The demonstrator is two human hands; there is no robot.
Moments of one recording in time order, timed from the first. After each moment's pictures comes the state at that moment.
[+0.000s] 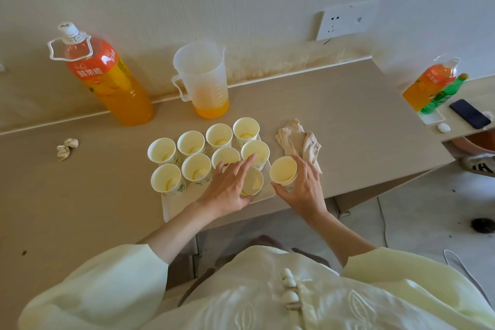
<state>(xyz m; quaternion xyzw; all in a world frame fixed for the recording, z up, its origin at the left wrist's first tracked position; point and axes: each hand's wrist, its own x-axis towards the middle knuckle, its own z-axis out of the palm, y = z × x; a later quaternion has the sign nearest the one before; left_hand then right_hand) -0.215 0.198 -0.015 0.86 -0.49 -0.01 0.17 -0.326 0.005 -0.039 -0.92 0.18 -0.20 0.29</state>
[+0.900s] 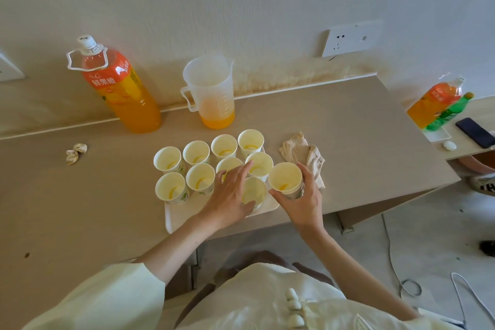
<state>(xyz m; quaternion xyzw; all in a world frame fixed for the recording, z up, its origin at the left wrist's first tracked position) -0.223 0.195 0.002 0.89 -0.40 -0.05 0.23 -0.324 0.029 0.002 -0.79 0.26 -0.21 0.51</state>
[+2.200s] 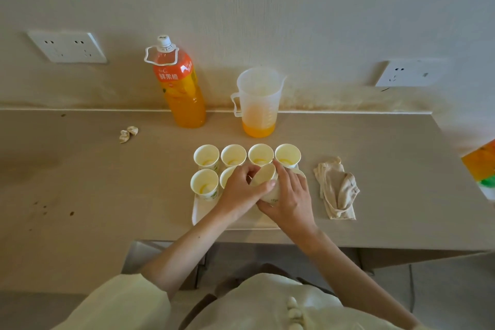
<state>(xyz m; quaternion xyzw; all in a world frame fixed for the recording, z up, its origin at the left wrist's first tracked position) -0.225 0.212 0.073 0.81 -0.06 -0.15 0.57 -0.266 0.081 0.029 -0.94 -0.04 -0.25 0.24</state>
